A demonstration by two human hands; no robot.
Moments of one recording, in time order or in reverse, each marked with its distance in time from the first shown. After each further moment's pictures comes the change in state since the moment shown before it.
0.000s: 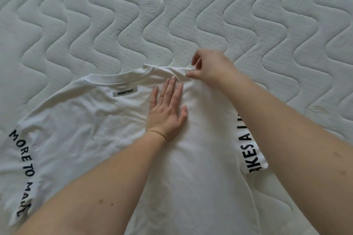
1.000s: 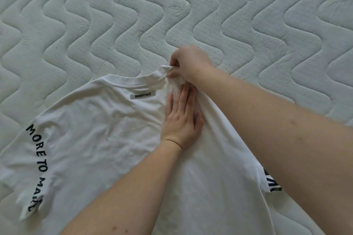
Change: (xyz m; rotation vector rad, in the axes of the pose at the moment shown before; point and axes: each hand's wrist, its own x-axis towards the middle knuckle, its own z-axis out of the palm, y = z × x) left_hand -0.002 0.002 -0.003 -0.105 0.036 -0.104; right_hand 0.059 -0.079 0.039 -0.052 -0.035 -0.243
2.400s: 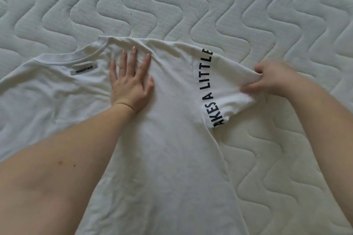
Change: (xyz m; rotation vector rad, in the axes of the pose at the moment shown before) left_hand 0.003 -0.008 0.010 0.190 -0.066 0.085; right_hand -0.284 0.193 -0.059 -0.201 -0.078 0.651
